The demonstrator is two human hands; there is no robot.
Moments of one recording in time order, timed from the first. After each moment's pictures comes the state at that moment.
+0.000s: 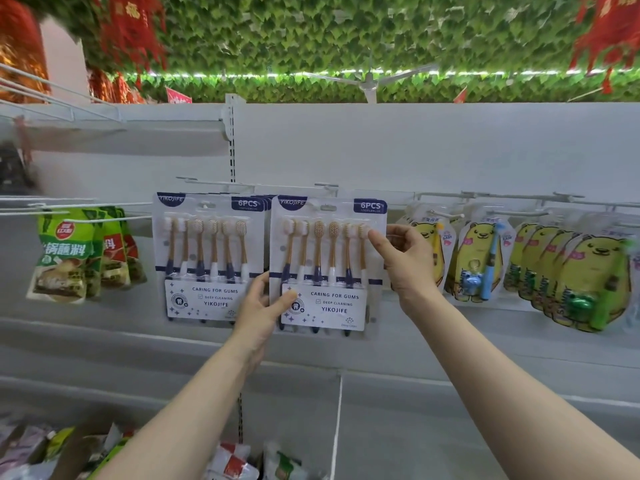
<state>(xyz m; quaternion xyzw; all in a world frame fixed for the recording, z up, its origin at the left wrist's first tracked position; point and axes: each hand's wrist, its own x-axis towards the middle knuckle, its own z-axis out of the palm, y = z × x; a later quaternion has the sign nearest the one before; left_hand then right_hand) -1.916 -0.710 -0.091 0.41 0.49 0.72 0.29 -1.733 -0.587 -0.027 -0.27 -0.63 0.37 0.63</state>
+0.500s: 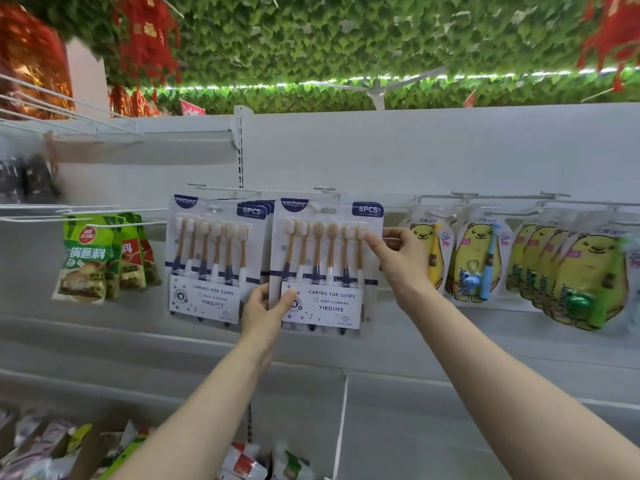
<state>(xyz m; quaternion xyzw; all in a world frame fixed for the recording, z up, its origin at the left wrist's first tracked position) -1.911 -0.710 -0.104 0.34 0.55 0.73 0.23 -1.733 -0.593 -0.024 -0.31 -0.63 0.37 0.61</state>
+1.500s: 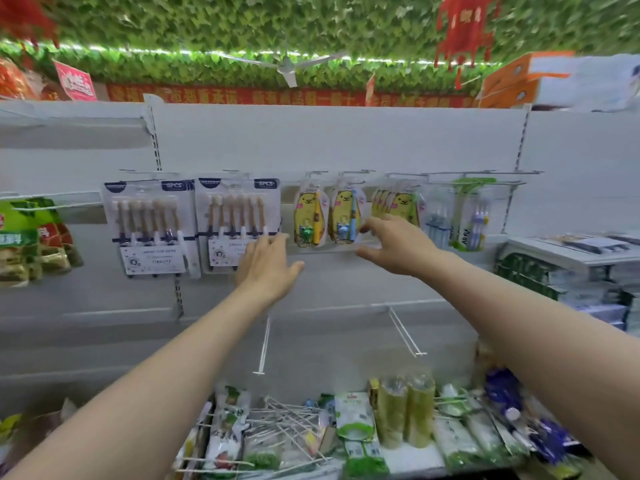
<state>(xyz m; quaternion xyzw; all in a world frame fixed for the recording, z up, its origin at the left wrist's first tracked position) -1.721 -0.837 -0.034 0.61 0.72 0.31 -0.07 -1.495 -0.776 0.006 -0.49 -0.84 -0.10 0.22</state>
